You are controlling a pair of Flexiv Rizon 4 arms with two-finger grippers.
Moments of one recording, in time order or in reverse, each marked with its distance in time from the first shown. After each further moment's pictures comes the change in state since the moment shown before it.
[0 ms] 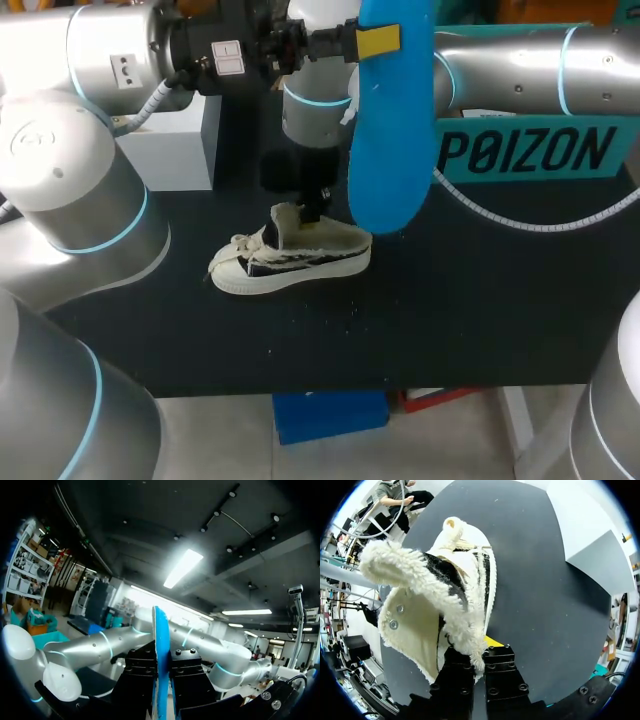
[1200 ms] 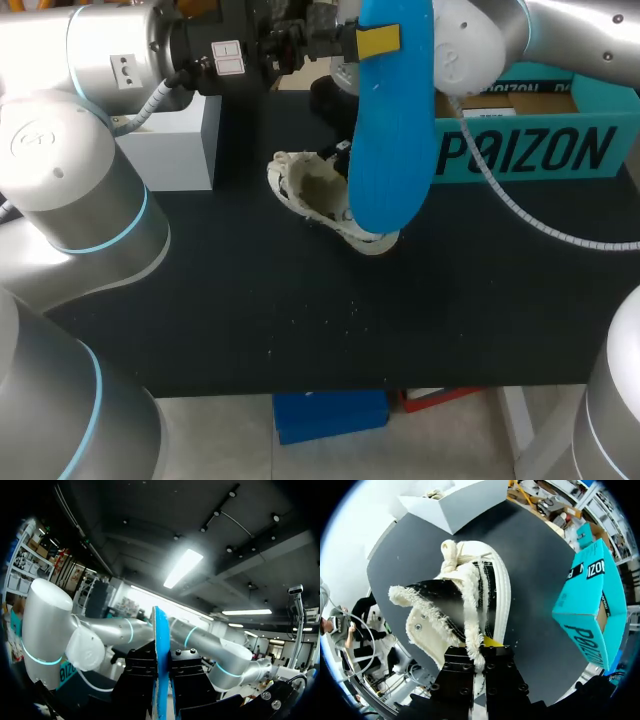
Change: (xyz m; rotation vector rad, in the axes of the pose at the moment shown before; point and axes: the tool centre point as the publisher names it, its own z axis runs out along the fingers) left arm 0.000 0.000 0.000 0.000 0.000 0.000; right arm 0.022 -0.048 -0.104 -0.050 -0.114 1.116
